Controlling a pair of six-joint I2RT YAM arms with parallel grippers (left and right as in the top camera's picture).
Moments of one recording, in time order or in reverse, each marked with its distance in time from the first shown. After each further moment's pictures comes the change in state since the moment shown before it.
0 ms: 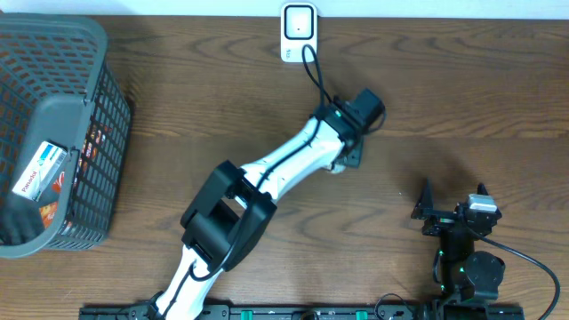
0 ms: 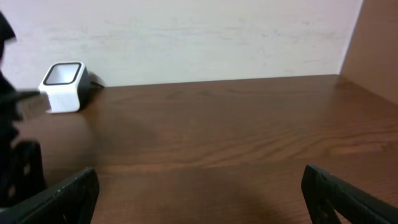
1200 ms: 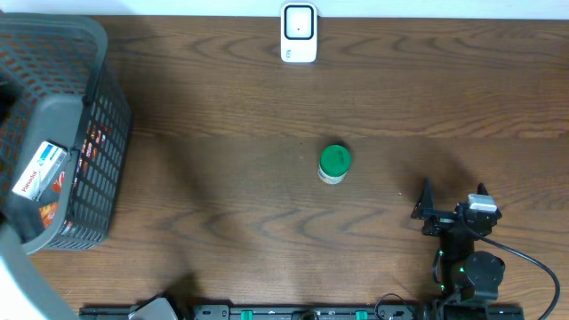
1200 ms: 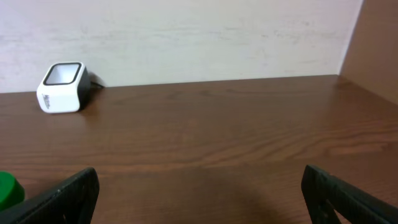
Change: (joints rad) left arm 1.386 -0.827 0.311 -0.421 0.034 0.161; right arm 0.000 0.000 0.000 0.000 0.000 0.000
